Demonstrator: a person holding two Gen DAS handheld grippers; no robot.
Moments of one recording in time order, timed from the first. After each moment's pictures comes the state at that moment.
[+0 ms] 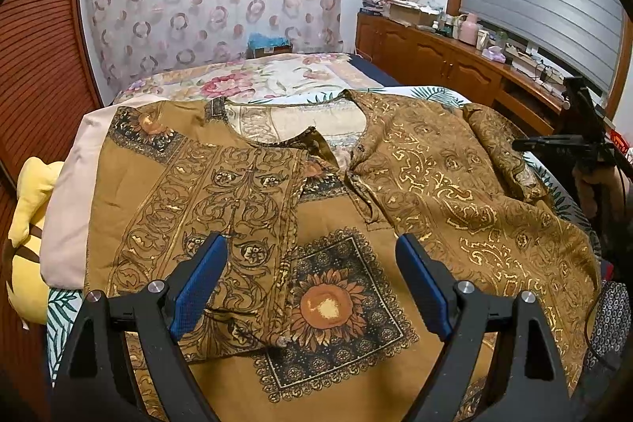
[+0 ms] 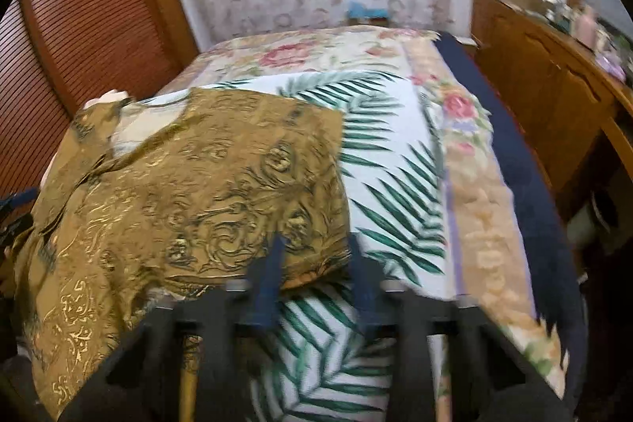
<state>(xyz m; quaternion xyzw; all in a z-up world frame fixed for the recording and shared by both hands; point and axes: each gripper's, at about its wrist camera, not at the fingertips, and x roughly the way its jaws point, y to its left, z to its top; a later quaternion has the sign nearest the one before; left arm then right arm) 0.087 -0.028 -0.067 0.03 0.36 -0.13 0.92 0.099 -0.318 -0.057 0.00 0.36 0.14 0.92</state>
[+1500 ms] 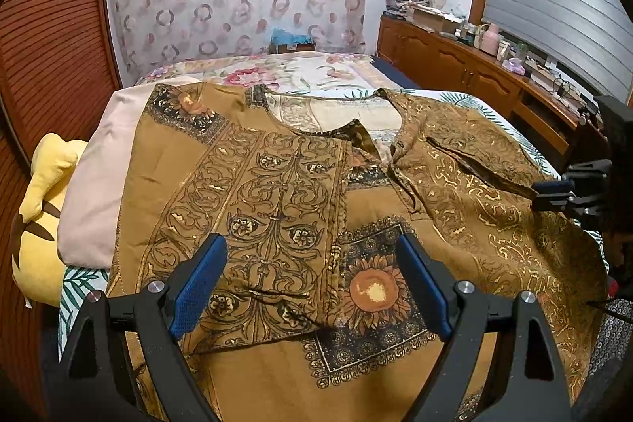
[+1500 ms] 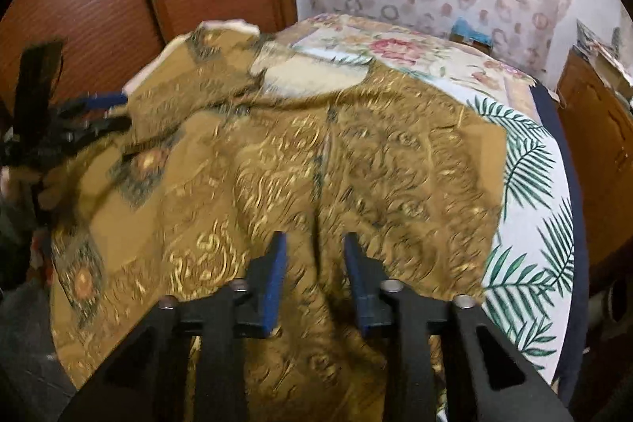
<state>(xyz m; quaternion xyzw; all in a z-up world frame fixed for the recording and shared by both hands) 0.084 0.002 -0.075 0.00 0.37 -0.10 0.93 0.069 -0.182 -0.071 -0.12 0.37 0.26 0.88</state>
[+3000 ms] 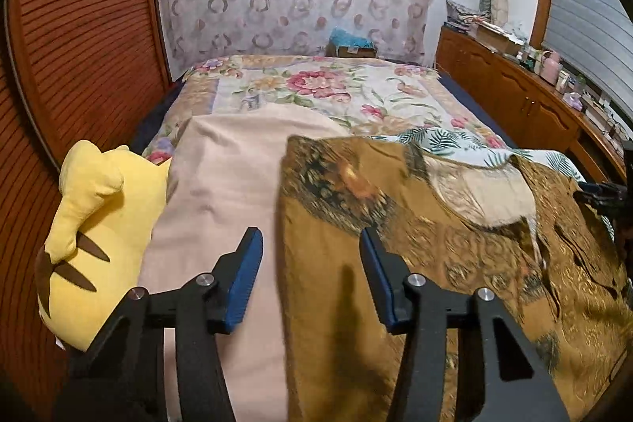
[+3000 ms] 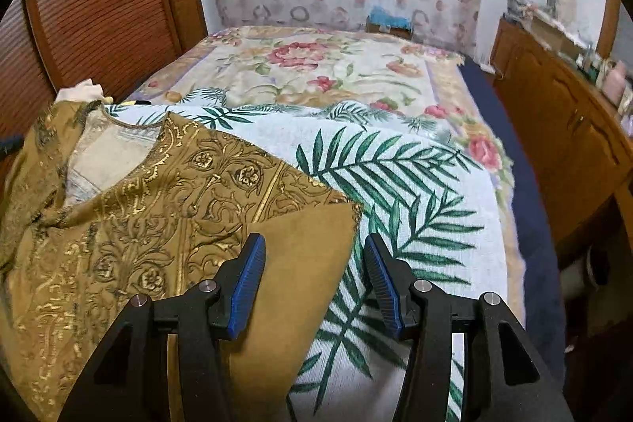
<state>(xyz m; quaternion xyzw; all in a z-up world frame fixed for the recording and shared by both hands) 0.211 0.121 -0.073 -0.02 0.38 -0.02 0.93 0.230 -0.237 -0.076 -0.07 0.36 0.13 0.92</state>
